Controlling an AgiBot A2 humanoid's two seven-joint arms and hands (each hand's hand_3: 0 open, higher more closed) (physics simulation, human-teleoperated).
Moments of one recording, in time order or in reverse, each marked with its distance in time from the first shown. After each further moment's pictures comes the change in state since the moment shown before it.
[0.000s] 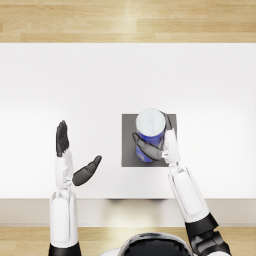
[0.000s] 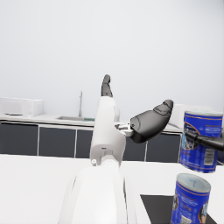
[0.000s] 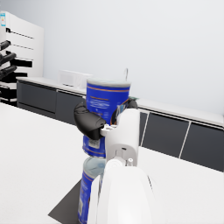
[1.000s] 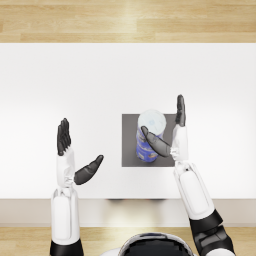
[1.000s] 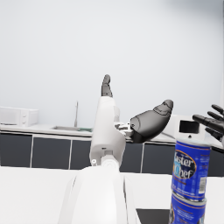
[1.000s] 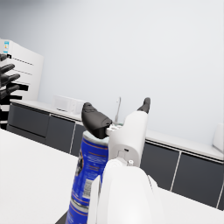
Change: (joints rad) left arm 0.058 0.019 0.014 -0.011 0.000 0.000 0.000; right arm 0.088 0.032 -0.017 0.103 0.001 -0.134 -0.013
